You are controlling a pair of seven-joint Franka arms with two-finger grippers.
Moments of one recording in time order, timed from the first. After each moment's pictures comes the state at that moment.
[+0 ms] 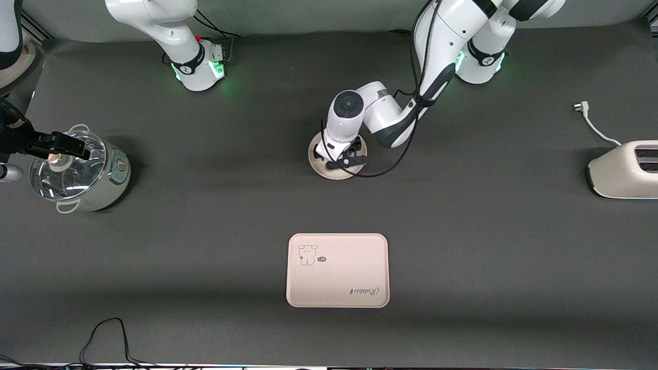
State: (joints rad) left arm -0.50 0.62 -0.43 -1.91 0.17 2.53 -1.22; right arm 0.06 0.04 -0.13 -1.58 0.00 1.51 0.00
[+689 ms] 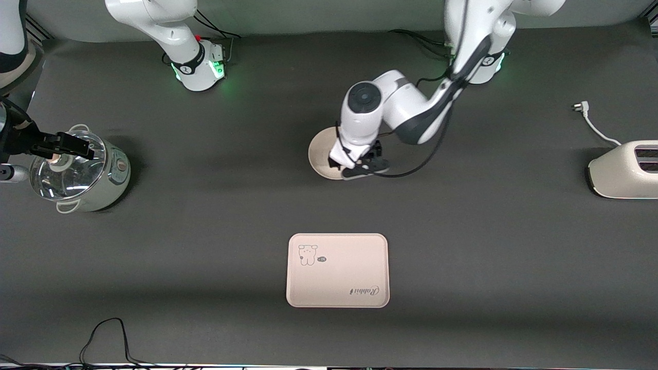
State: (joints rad) left arm -0.37 0.39 -0.42 -1.86 0.17 2.25 -1.11; right arm 0.07 0.04 -0.13 -1.60 0.00 1.51 0.00
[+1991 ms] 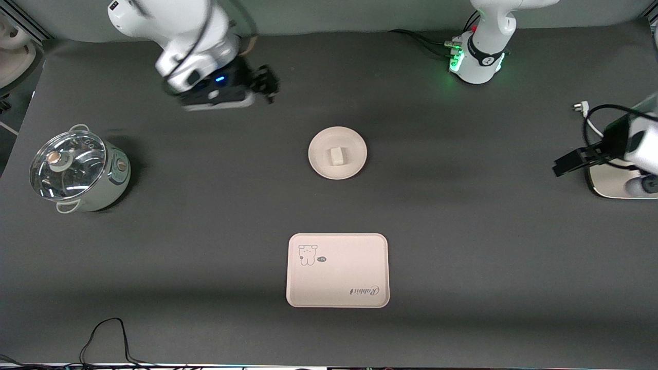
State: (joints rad) left arm -0.02 0.08 0.01 -1.56 -0.03 1.61 -0.27; right arm 0.81 0.01 -0.11 -1.65 0.11 1.64 0.69
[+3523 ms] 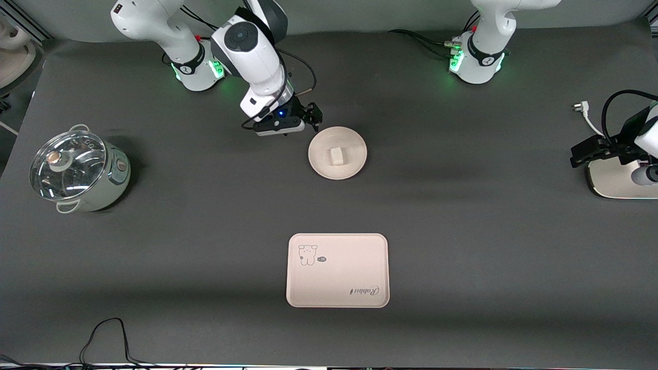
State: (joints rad) left arm -0.06 0.07 0.06 -1.56 0.02 1.60 -0.04; right arm 0.95 0.06 -0.13 -2.28 0.16 2.54 0.74
